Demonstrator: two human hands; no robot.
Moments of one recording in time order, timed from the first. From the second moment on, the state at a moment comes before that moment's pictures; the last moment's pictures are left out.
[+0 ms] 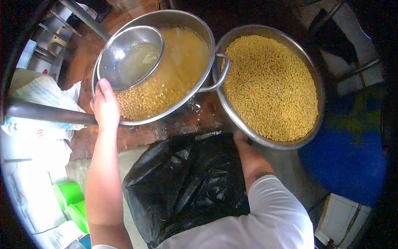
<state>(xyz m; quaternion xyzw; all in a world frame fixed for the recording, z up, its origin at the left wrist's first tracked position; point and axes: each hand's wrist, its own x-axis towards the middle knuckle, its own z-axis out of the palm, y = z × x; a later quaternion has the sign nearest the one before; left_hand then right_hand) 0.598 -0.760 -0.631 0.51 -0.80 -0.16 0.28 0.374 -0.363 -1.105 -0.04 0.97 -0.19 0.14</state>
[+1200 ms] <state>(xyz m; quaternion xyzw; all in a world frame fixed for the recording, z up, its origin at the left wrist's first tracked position) 0.601 -0.765 -0.634 0.52 -0.82 -0.11 0.22 0.276 -0.145 -0.848 0.22 0.75 -0.62 -0.03</state>
